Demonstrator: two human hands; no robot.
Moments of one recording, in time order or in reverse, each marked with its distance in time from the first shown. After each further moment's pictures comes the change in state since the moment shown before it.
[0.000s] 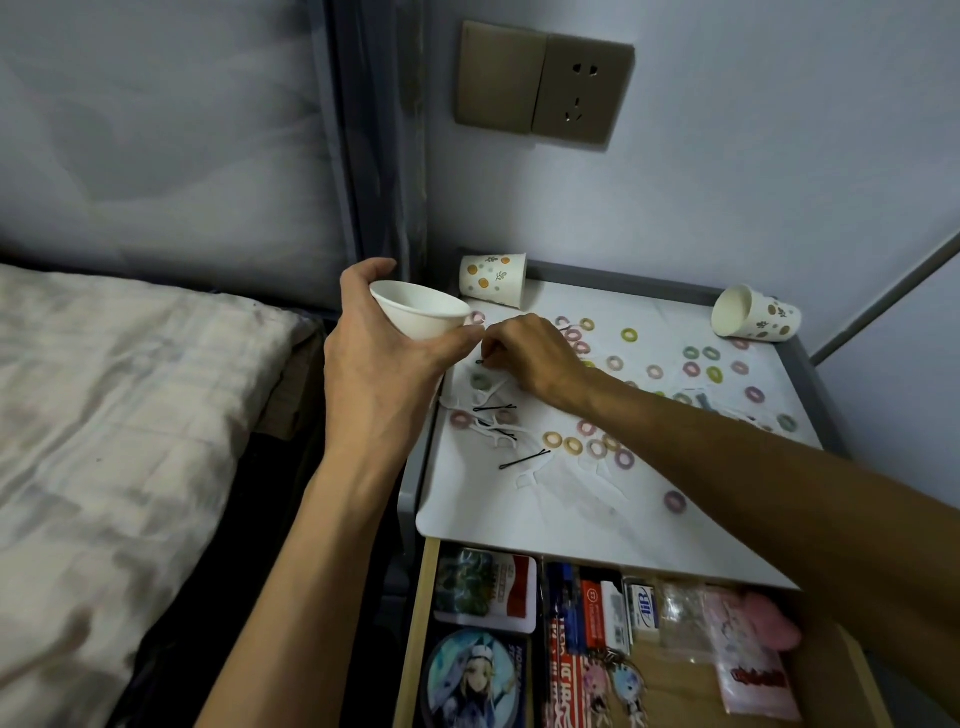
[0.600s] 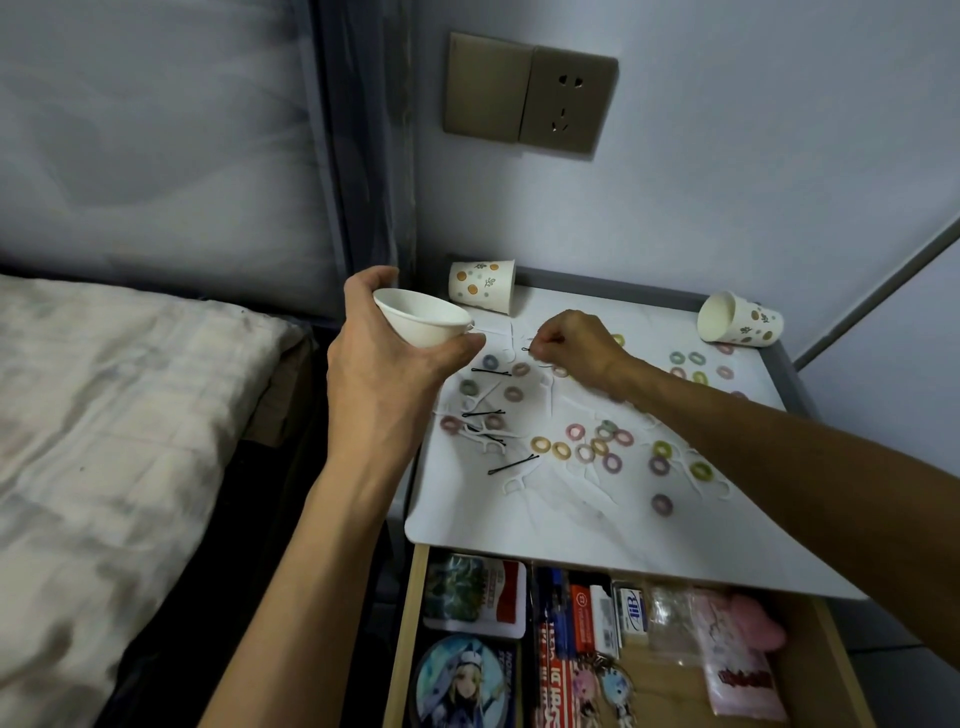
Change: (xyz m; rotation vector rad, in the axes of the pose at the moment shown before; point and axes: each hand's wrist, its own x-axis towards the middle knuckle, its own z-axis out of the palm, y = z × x) left_hand -0.002 0.001 0.007 0.011 -0.027 0.018; right_hand -0.015 0.061 -0.023 0.316 -0.026 0.335
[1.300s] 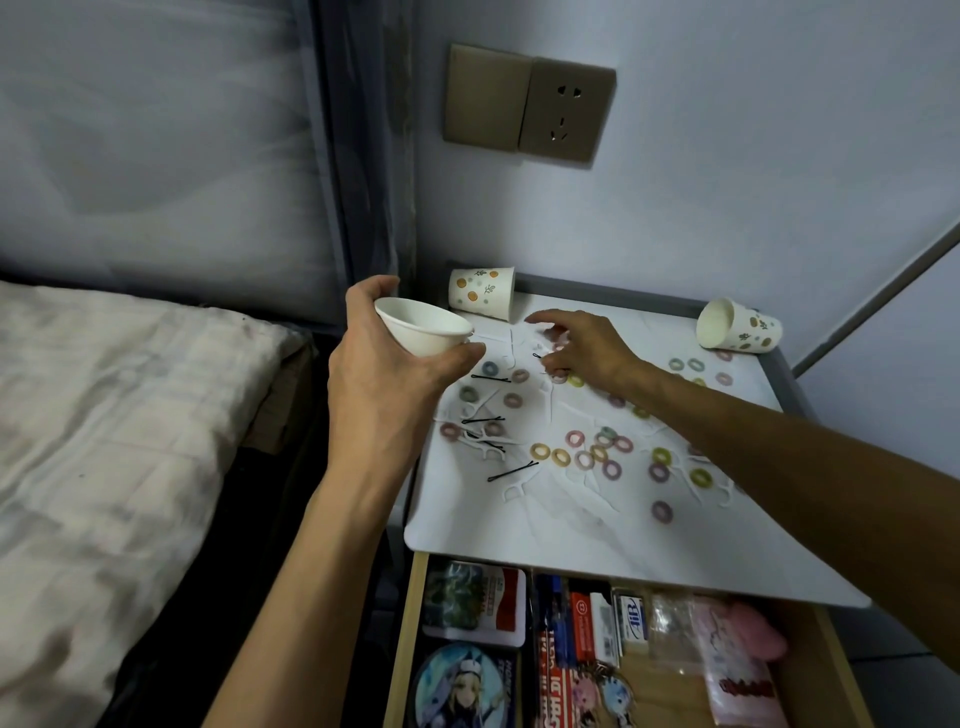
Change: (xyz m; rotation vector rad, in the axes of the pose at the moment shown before) left_hand -0.001 0.001 0.000 -0.001 -0.008 -0.002; right_hand -0.002 0.005 -0.010 0.072 0.016 -0.035
